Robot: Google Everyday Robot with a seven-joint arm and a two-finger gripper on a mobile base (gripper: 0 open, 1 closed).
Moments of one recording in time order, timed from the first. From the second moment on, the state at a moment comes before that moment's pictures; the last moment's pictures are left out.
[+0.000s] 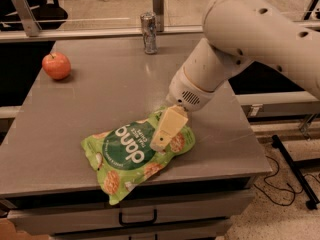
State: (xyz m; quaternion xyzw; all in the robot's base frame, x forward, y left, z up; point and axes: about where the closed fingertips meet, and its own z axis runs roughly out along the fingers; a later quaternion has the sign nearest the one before) arm 0.484 -0.017 0.849 -0.59 0.77 0.15 0.18
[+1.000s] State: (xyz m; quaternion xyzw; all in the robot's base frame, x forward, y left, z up) arm 0.487 -0.011 0.858 -0.56 0.80 0.17 0.15
